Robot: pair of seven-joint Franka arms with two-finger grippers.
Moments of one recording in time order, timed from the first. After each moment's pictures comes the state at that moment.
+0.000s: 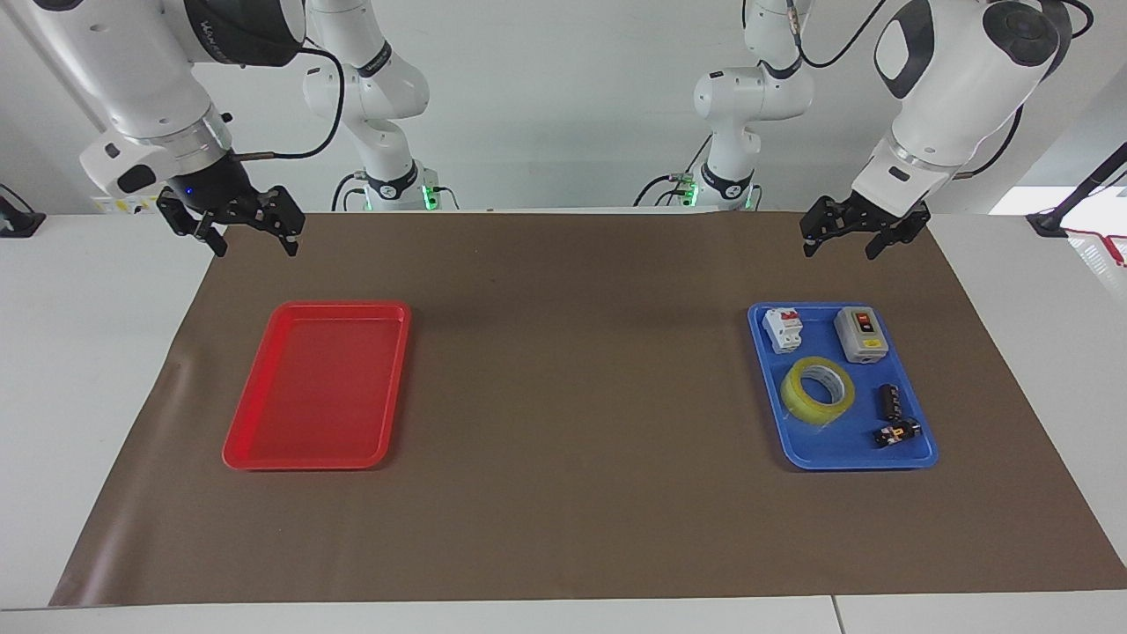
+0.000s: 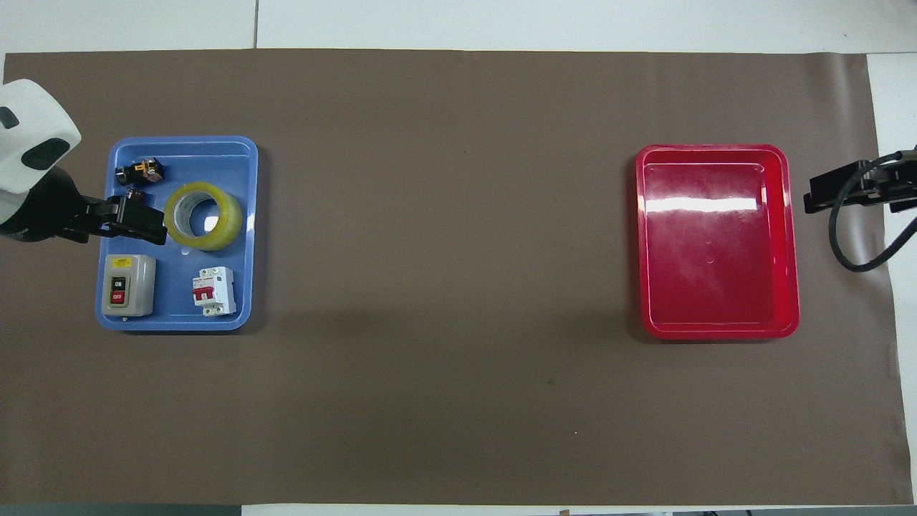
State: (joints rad) left arm -0.03 -0.02 -0.10 -1.66 -0.04 1.57 0.00; right arm 0.01 0.02 -0.04 -1.55 -0.01 1.55 -0.01
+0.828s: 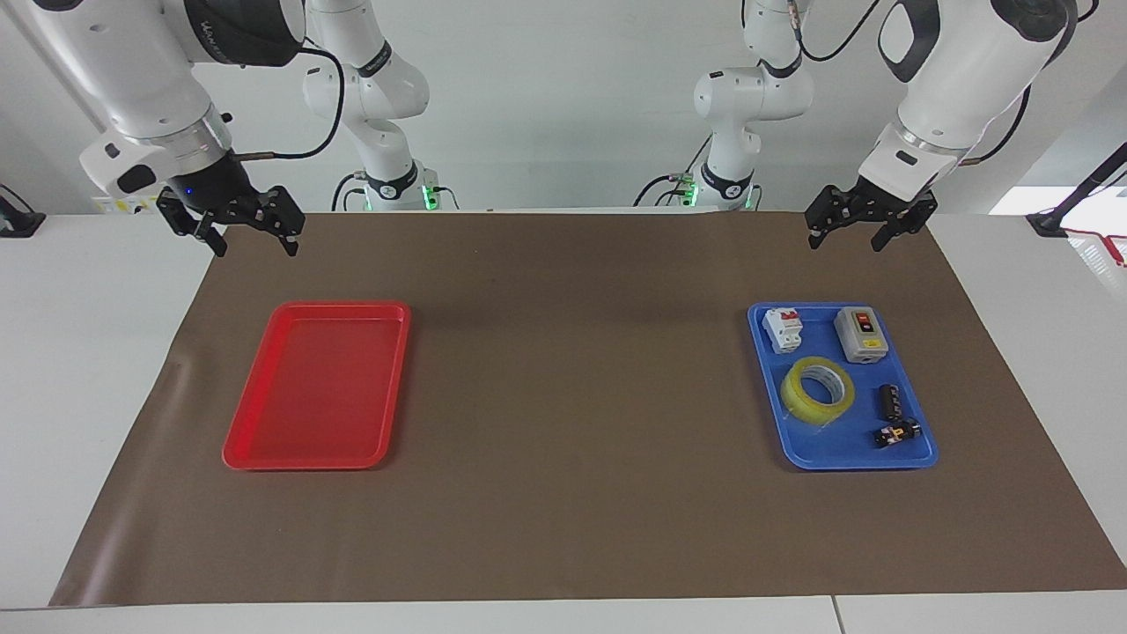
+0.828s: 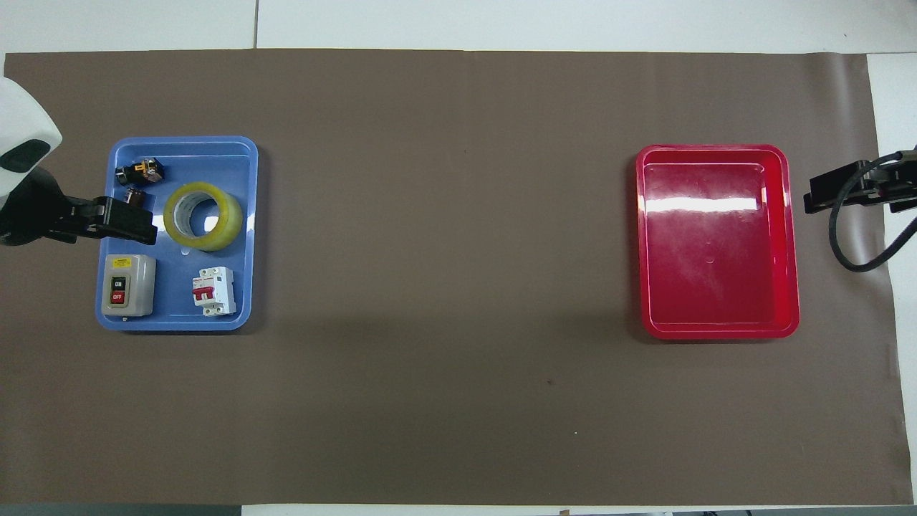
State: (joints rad) left arm -0.03 -0.04 -0.09 -1.66 -0.04 1.57 0.00; right arm 0.01 0.02 -0.04 -1.55 -0.01 1.55 -0.01
